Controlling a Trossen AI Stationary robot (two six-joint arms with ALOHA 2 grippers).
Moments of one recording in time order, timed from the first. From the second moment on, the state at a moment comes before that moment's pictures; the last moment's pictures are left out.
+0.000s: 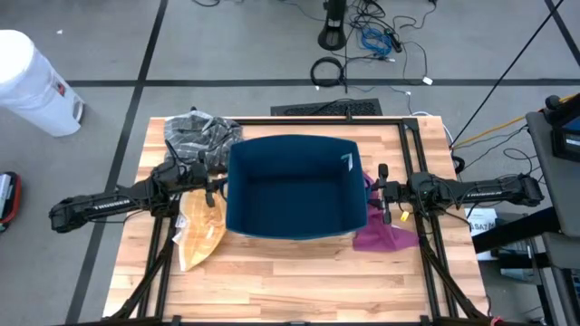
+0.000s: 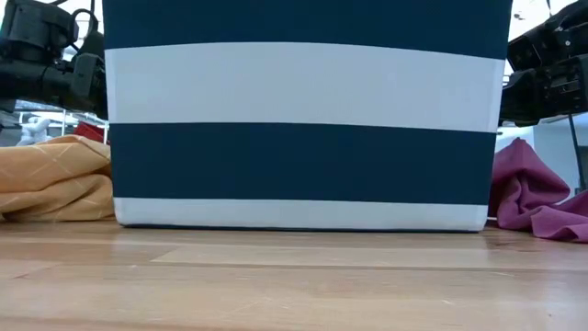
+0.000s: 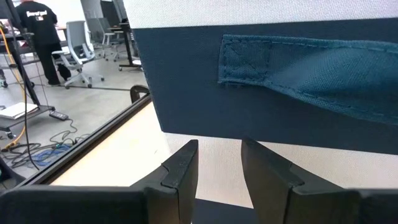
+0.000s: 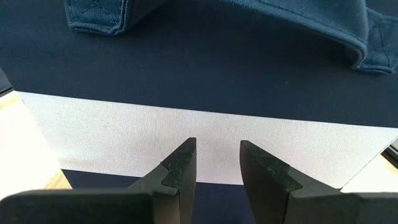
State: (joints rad) left arm 0.36 0.29 0.01 0.19 0.11 0.06; right arm -0.02 0.30 0.01 0.14 0.00 -0.12
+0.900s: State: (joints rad) left arm 0.36 0.29 0.01 0.19 0.11 0.06; right arm -0.02 0.30 0.01 0.14 0.00 -0.12
